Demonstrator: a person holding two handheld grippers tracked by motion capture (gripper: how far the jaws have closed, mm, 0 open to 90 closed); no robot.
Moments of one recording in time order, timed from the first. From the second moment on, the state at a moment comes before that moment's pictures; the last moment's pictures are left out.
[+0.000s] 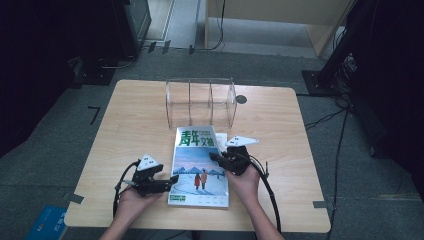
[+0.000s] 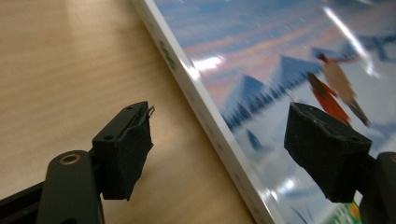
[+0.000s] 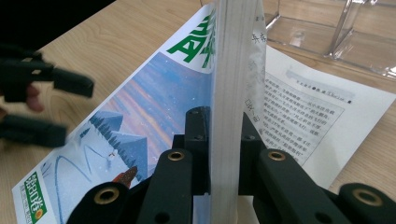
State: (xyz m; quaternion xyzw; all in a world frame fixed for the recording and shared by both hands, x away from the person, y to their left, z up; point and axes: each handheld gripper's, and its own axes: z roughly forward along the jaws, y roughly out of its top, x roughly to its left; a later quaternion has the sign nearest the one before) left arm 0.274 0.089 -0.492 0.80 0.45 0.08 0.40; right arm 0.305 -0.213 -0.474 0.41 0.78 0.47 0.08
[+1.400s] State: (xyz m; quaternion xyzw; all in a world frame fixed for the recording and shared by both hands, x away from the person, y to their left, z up) left arm 0.335 0.061 -0.456 0.75 0.38 -0.04 0.54; right arm 0.280 -0.231 -0.454 0.34 0.75 0.56 0.13
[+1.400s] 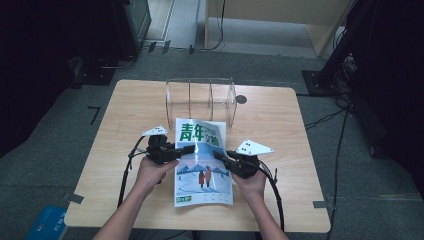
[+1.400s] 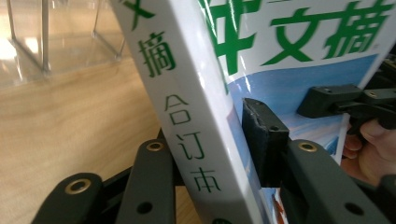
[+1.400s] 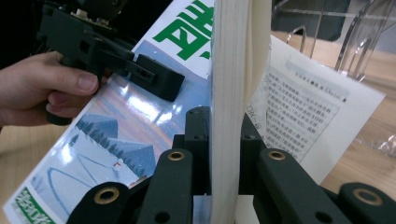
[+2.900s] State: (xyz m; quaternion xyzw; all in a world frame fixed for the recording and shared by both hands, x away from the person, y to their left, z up) left arm 0.282 0.077 -0.443 0.73 0.22 0.08 0.64; right arm 0.334 -0.248 -0.493 0.30 0.75 0.58 -0.04
